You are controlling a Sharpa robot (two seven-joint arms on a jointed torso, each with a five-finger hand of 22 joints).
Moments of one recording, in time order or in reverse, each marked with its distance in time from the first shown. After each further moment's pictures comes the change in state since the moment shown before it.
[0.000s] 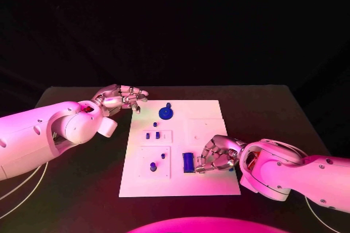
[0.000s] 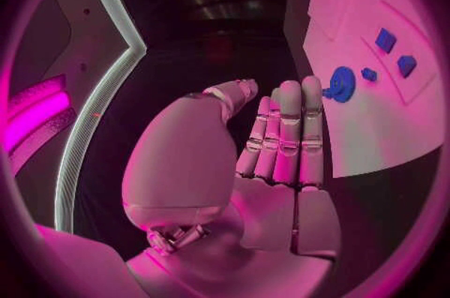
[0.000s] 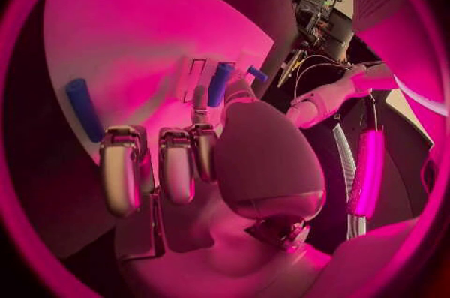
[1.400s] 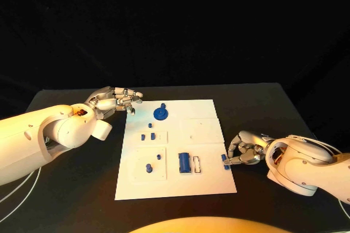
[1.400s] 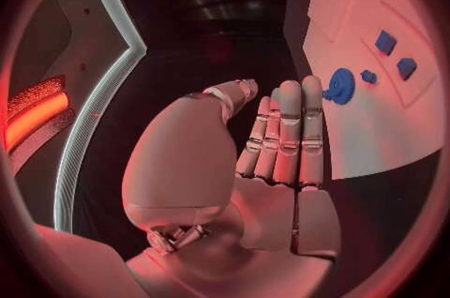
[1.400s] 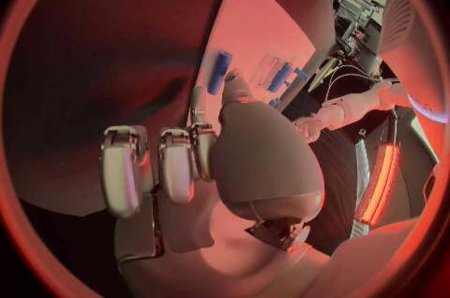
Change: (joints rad) left arm 0.000 0.003 -0.002 0.003 0.000 0.000 0.000; left_hand 0.000 0.000 0.000 0.000 0.000 -0.004 -0.004 0.000 0.000 0.000 0.000 0.000 -0.001 0.000 0.000 0.000 -0.001 0.000 0.004 0.004 0.000 -0.001; right arm -0.010 -0.188 -0.003 -0.021 -0.139 0.036 -0.030; right_hand 0.024 0.008 0.006 0.000 0.000 -0.007 0.008 -0.028 -0.012 -0.004 0.004 -0.010 0.000 -0.004 0.004 0.000 0.001 0.000 0.000 0.000 0.013 0.000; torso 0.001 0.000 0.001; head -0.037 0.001
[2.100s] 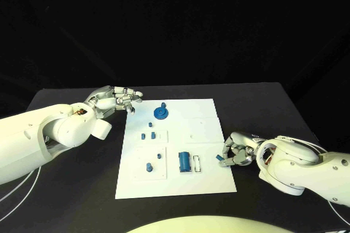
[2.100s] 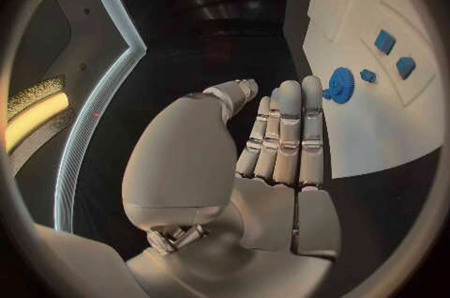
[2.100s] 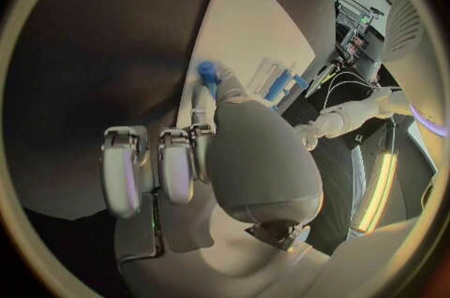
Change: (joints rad) left arm 0.000 -0.002 0.000 0.000 0.000 0.000 0.000; left_hand 0.000 0.000 0.000 0.000 0.000 0.000 0.000 0.000 0.000 0.000 0.000 0.001 0.000 0.000 0.000 0.000 0.000 0.000 0.000 0.000 0.000 -0.001; right arm -0.022 0.067 0.007 -0.026 -0.041 0.002 -0.020; right_hand 0.121 0.020 0.084 -0.013 0.003 0.027 -0.003 -0.001 0.029 0.000 0.000 0.008 0.003 0.000 0.000 0.000 0.000 0.000 0.000 0.000 0.009 0.000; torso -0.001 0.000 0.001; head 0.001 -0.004
